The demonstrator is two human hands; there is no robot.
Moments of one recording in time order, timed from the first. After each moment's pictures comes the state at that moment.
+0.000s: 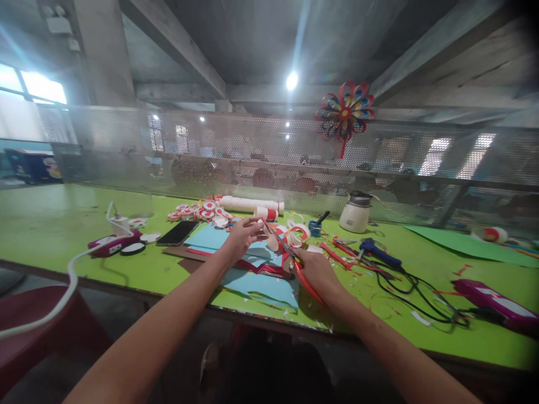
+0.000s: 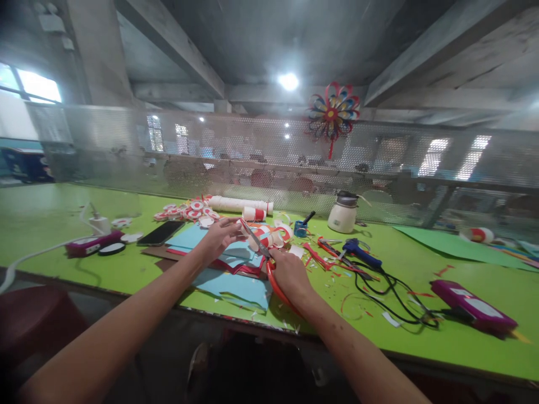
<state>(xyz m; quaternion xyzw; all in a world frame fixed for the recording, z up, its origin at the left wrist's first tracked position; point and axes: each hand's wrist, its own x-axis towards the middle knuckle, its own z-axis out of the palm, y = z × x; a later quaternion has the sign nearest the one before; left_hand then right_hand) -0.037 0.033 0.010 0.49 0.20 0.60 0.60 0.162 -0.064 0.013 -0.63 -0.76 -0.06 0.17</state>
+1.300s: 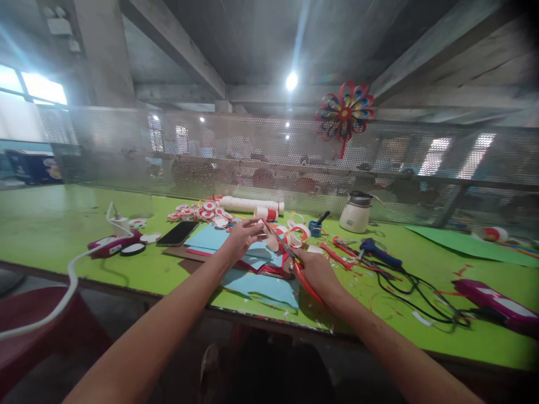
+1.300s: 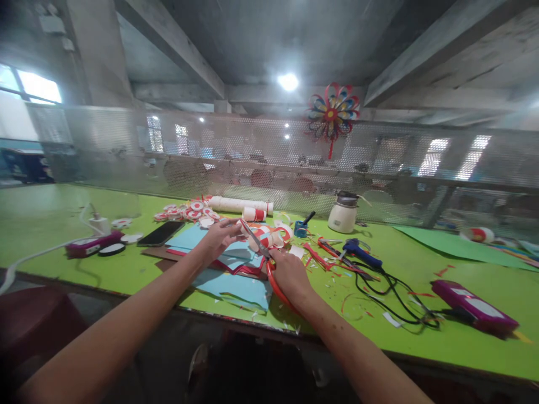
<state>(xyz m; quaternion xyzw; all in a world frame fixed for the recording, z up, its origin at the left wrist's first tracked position) -0.037 0.036 0.010 0.47 0.21 0.60 0.61 0.162 -0.063 0.012 -0.63 -0.76 -0.06 0.17</state>
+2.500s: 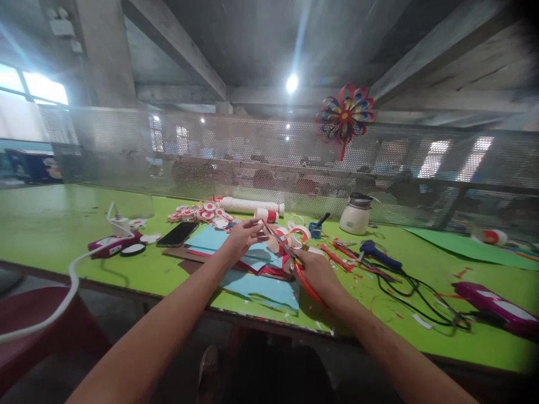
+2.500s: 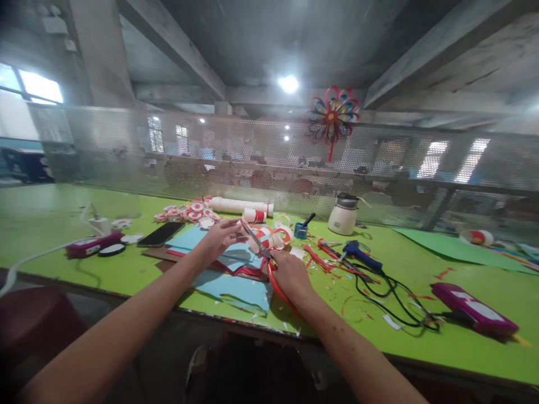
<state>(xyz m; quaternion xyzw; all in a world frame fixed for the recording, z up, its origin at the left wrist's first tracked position) -0.039 0.035 0.013 0.47 0.21 0.59 0.62 0.162 -0.063 0.013 -0.62 -0.76 -0.06 0.18</state>
